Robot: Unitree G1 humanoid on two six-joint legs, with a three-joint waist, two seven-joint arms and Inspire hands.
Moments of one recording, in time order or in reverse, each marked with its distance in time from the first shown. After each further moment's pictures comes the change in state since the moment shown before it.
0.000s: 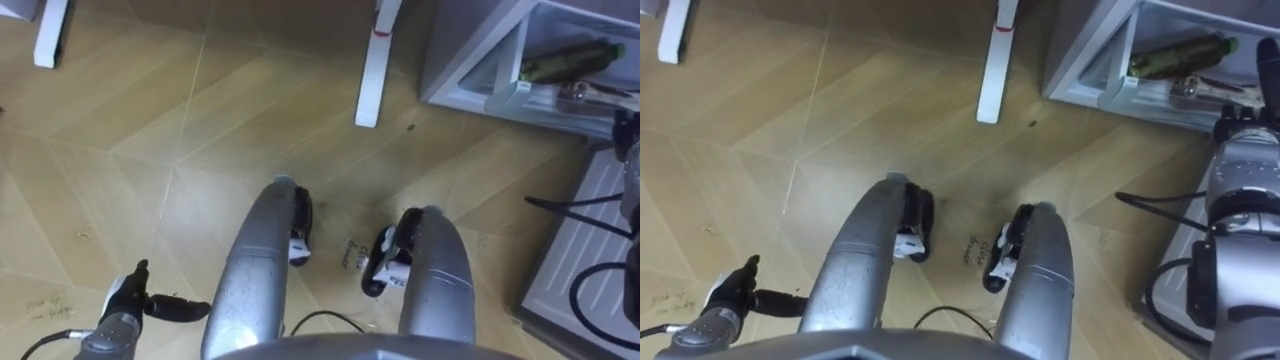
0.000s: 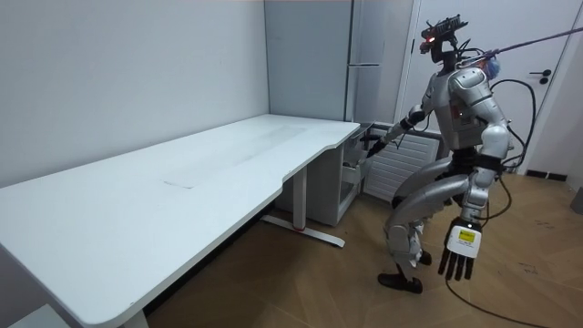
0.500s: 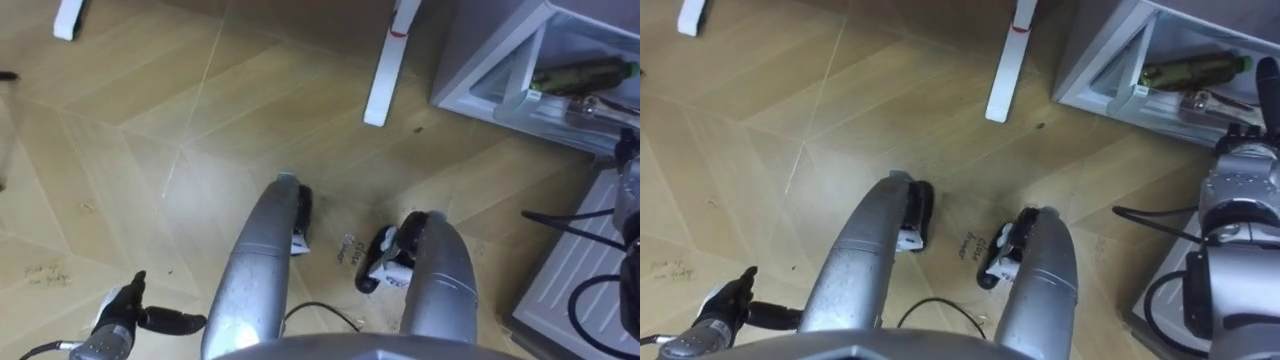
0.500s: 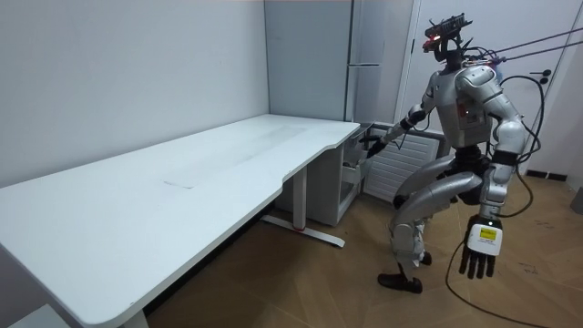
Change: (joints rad) left arm 0.051 0.034 -0.011 -0.052 0.002 0.020 -0.046; right arm 0.028 0.009 0.015 0.008 -0.001 -0.057 -0.011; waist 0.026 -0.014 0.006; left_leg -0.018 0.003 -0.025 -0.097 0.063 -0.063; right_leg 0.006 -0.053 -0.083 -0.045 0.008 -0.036
